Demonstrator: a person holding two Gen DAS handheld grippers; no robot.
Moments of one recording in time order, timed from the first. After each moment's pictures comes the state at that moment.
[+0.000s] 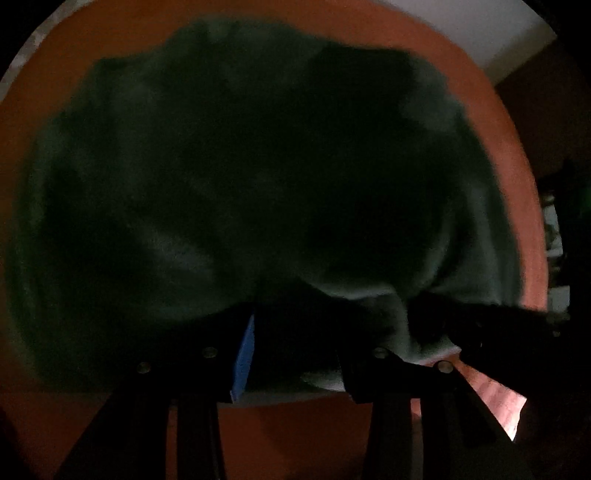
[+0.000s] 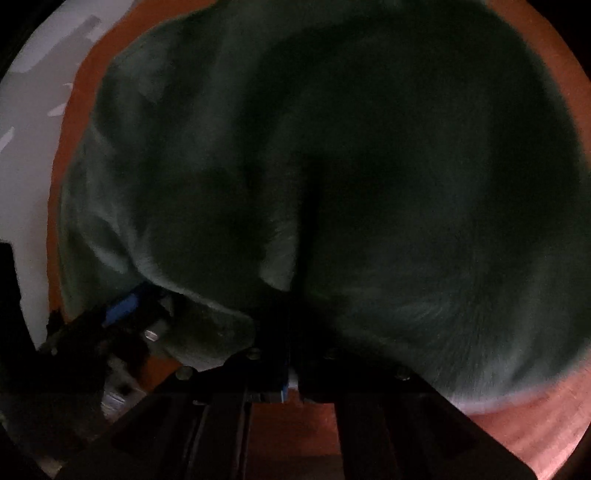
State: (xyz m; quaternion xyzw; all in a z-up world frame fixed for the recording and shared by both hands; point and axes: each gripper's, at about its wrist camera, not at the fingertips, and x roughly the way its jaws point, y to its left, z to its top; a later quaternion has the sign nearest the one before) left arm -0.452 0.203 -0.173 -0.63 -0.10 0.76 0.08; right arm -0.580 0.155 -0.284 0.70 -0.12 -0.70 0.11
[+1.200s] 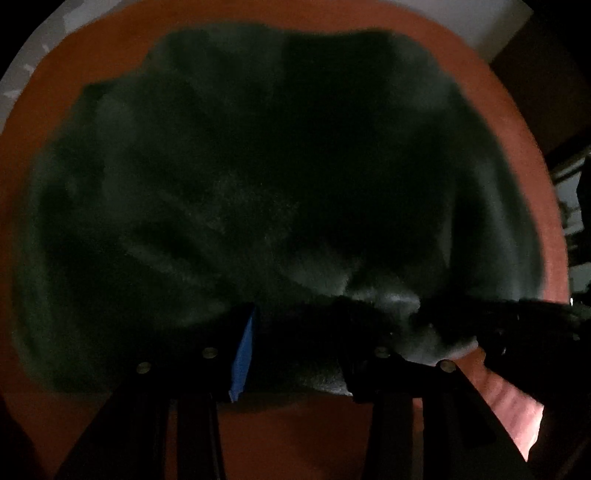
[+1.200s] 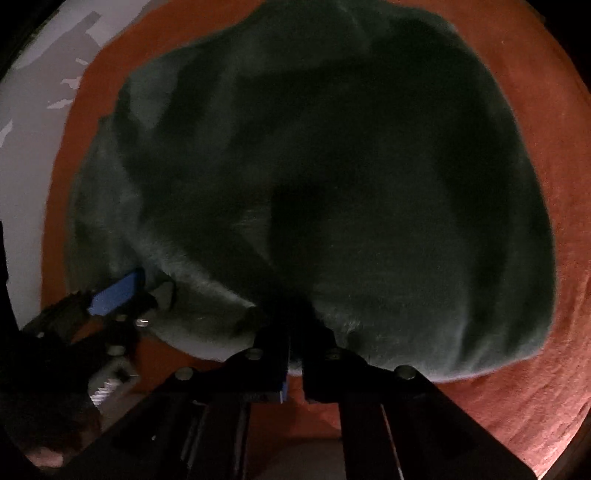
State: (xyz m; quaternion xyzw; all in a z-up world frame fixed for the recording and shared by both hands) left arm -0.495 0.246 -0.240 -0.63 -0.05 0.77 0.05; right arm -0.555 0.088 -0.336 0.69 -0.09 -0.72 0.09
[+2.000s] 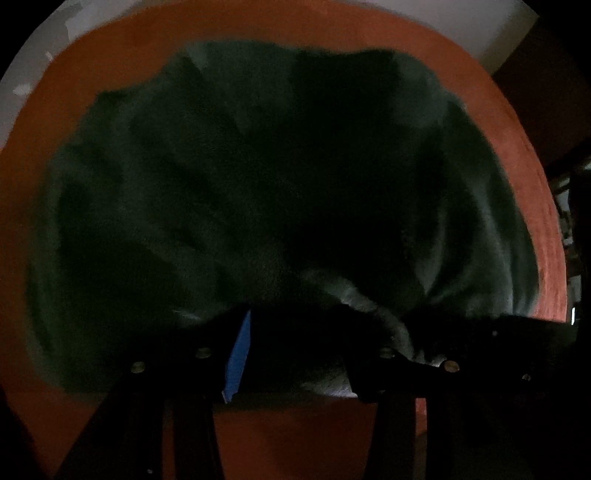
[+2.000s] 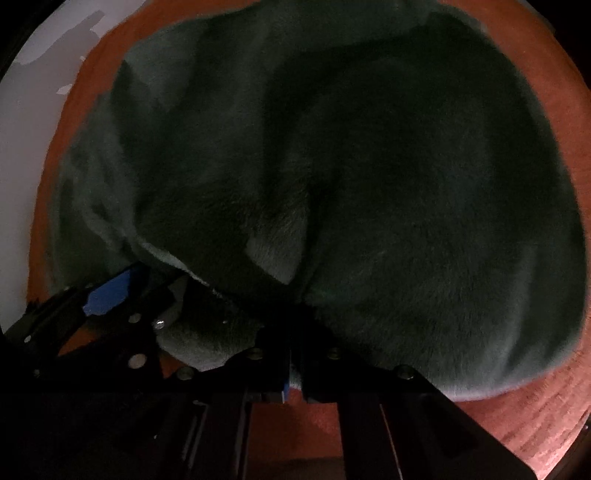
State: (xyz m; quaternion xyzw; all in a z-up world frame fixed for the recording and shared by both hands) left arm -0.512 0.236 -0.222 -0.61 -0.04 0.79 0.05; right arm -0.548 0.018 -0.346 0.67 -0.07 -0.73 0.09
